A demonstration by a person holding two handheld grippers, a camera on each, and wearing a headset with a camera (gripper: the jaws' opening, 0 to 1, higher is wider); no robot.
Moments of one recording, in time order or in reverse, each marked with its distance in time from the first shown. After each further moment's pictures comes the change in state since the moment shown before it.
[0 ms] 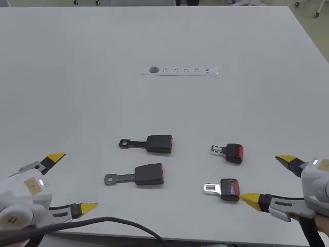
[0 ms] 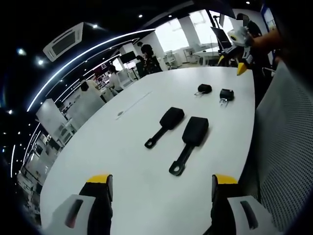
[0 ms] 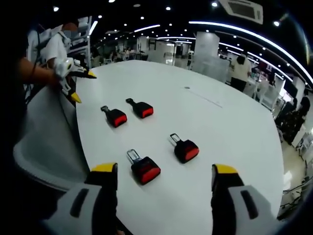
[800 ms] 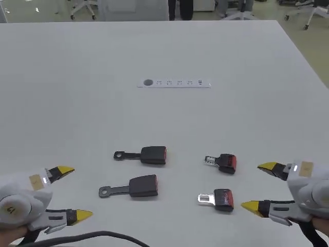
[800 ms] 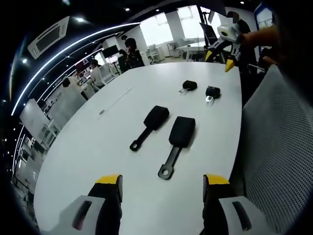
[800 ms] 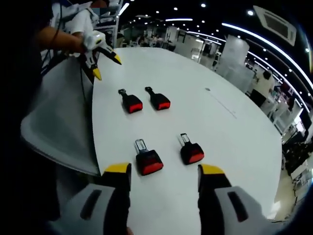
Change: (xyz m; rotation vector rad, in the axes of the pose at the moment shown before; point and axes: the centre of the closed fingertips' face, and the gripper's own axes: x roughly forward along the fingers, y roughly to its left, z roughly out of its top) left arm 0.013 -0.016 0.018 0.045 0.062 -0.188; right arm -0.004 0.011 0.000 -0.233 0.078 0.133
